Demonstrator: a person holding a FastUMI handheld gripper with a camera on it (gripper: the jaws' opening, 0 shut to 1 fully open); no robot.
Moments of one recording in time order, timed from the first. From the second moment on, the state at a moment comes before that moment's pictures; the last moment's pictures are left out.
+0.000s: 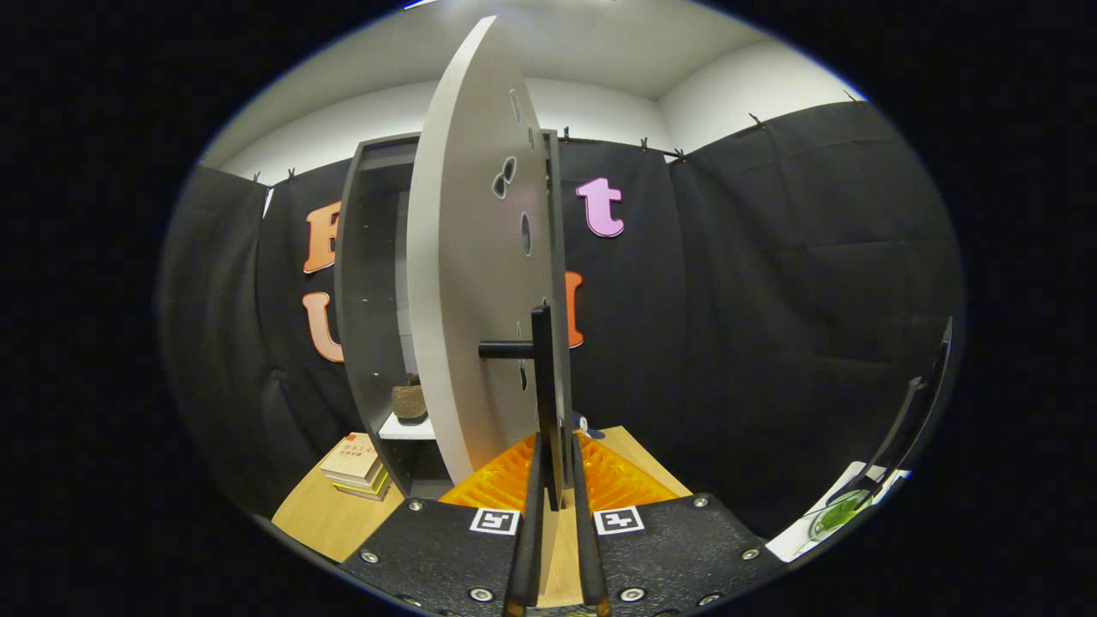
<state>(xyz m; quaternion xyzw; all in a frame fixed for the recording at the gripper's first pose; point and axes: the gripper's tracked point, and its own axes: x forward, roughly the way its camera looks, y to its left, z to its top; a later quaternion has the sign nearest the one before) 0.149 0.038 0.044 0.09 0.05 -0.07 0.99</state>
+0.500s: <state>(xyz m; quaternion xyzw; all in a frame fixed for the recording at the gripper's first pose) 0.144 0.027 0.043 0.10 0.06 -0.16 0.98</state>
